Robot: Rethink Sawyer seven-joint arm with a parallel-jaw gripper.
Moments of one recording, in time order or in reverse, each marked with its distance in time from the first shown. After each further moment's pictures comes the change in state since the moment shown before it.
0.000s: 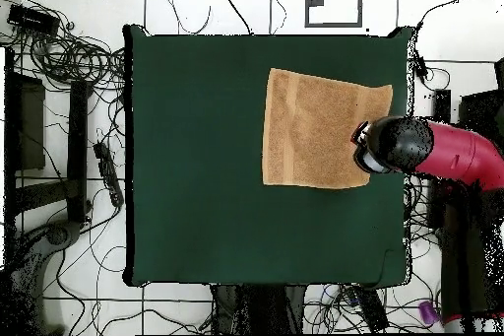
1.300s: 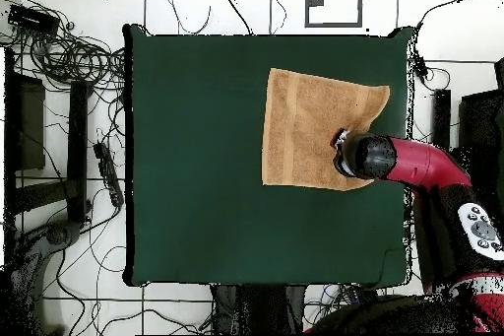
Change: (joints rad) arm -0.038 0.191 0.053 0.007 -0.068 -0.258 0.000
